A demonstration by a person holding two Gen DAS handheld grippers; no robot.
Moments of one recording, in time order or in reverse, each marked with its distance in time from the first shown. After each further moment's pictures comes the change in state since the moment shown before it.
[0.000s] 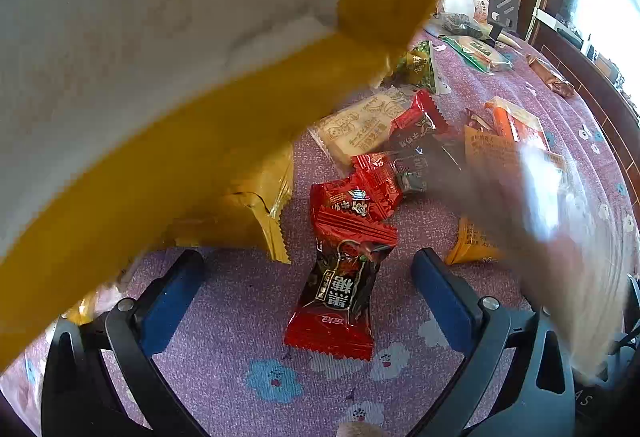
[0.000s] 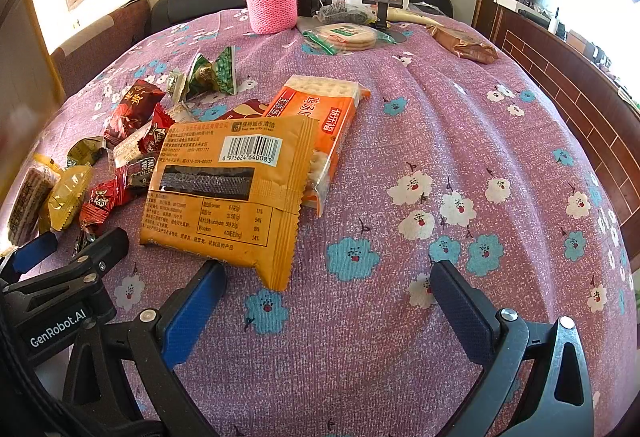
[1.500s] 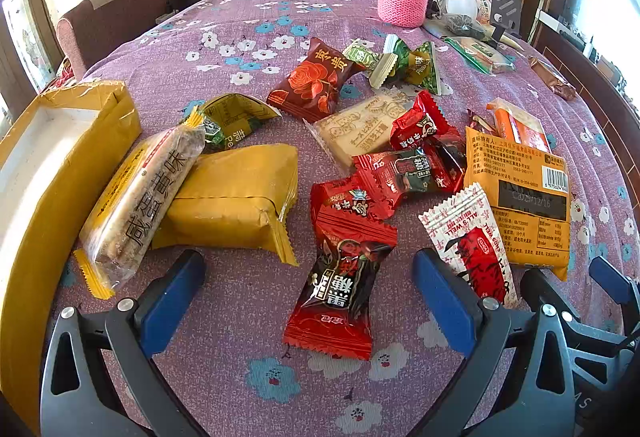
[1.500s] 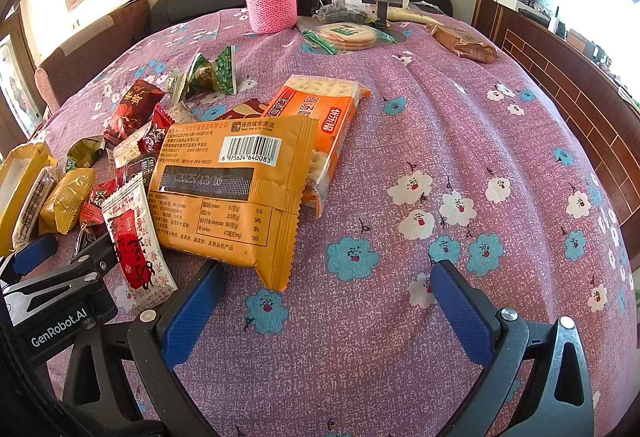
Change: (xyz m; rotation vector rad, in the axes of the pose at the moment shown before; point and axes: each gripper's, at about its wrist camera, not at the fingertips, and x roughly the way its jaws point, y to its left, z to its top) left arm -0.002 0.003 -0.001 -0.005 0.000 0.005; right arm -0.001 0.000 0.000 0.001 0.001 0.000
